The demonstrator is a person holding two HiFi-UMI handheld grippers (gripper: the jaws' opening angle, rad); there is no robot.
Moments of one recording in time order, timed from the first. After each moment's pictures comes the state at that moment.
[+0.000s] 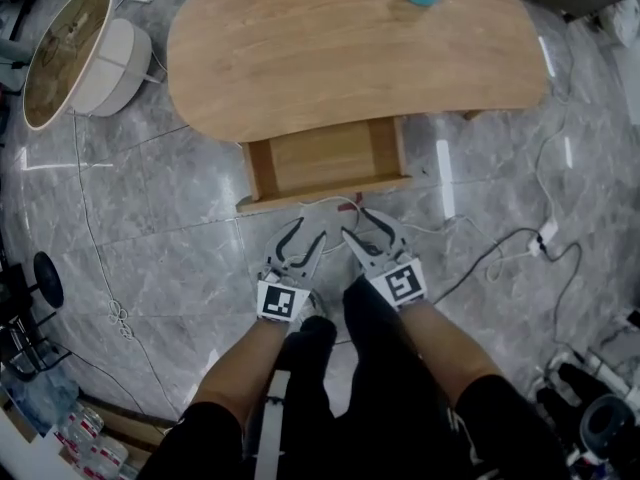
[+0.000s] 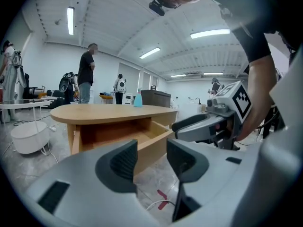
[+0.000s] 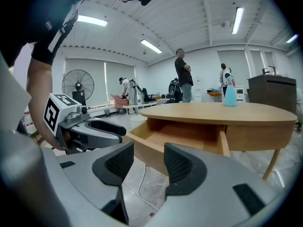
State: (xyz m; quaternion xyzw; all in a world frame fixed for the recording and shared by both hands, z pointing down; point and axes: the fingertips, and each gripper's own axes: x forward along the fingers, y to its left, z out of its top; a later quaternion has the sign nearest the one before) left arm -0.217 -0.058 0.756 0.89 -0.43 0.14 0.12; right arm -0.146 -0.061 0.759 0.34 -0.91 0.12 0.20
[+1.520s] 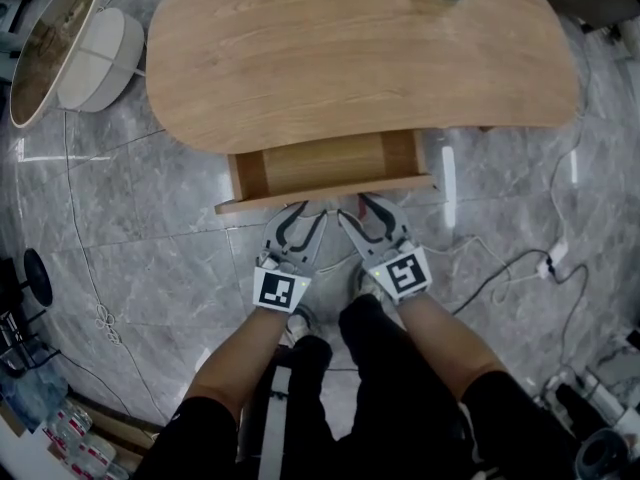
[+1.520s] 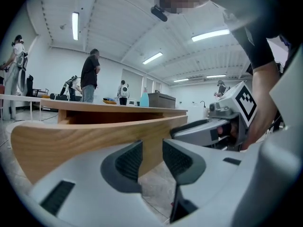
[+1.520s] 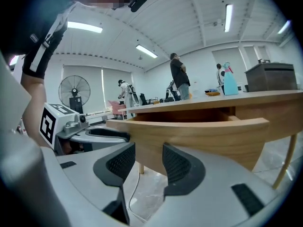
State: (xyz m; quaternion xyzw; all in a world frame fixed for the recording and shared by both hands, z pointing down) left arm -0.207 -0.141 0.808 0.88 -0.45 0.10 0.09; right arm -0.154 -0.141 0.811 0.35 -0.92 0.12 0.14
